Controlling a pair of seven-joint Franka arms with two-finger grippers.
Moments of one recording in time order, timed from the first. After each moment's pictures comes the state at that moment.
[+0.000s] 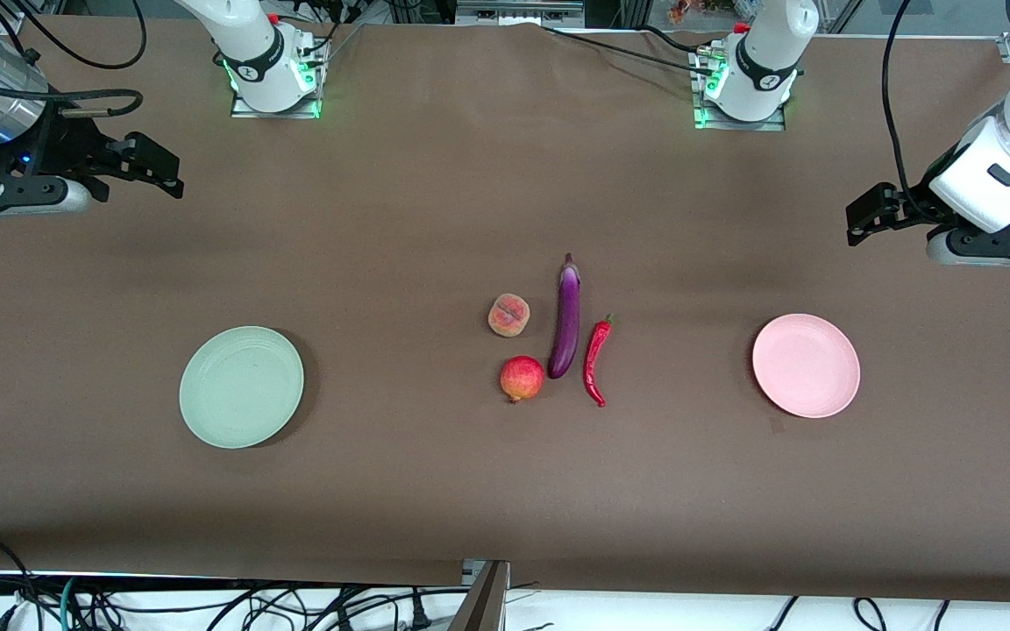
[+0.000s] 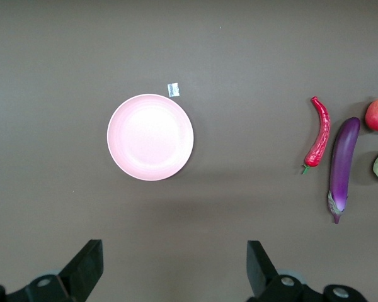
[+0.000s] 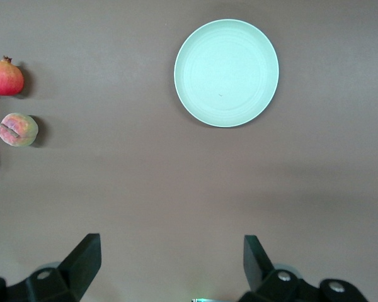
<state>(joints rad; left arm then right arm) -0.03 0.08 -0.09 -1.52 0.03 1.57 -0.09 0.14 0.00 0.01 -1.57 0.06 1.52 0.13</state>
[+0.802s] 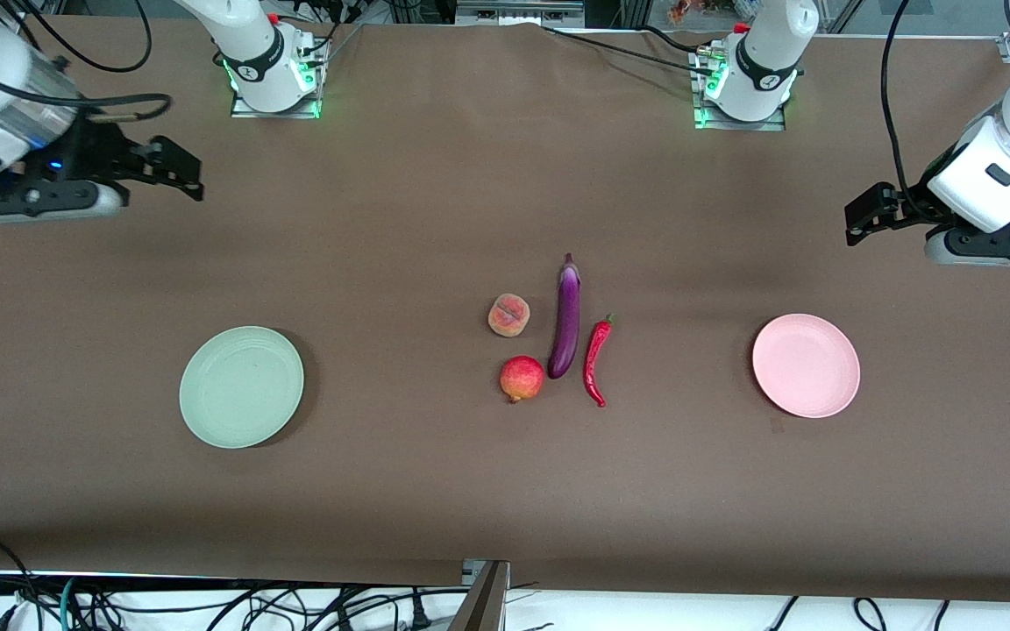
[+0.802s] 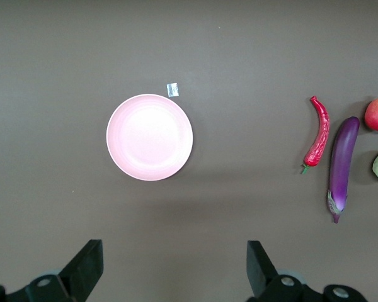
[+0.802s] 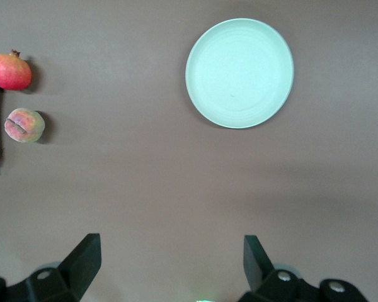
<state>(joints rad) -0.03 0.08 -0.09 -1.52 0.03 1.57 -0.09 0.19 0.04 0.03 -1.57 0.07 1.56 0.18</state>
